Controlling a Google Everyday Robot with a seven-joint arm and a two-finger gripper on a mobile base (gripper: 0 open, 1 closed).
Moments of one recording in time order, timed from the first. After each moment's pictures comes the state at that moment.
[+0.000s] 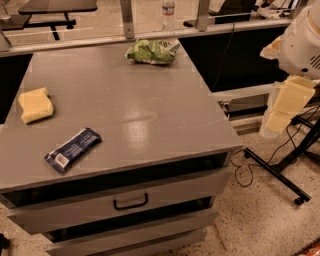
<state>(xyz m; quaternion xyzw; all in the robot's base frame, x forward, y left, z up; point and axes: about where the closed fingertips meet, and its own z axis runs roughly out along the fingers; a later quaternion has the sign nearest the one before) 0.473 -0.204 0.977 -0.62 0.76 -0.04 0.19</state>
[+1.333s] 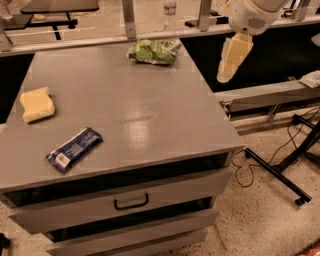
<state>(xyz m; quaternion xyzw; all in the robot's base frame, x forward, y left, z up) 0.638 -0.156 0.993 -0.67 0.69 -0.08 0.27</state>
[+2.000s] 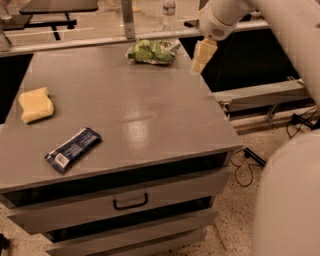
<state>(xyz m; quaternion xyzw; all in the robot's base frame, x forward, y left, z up) 0.755 -0.118 0.946 -0.66 0.68 -0.09 0.32</state>
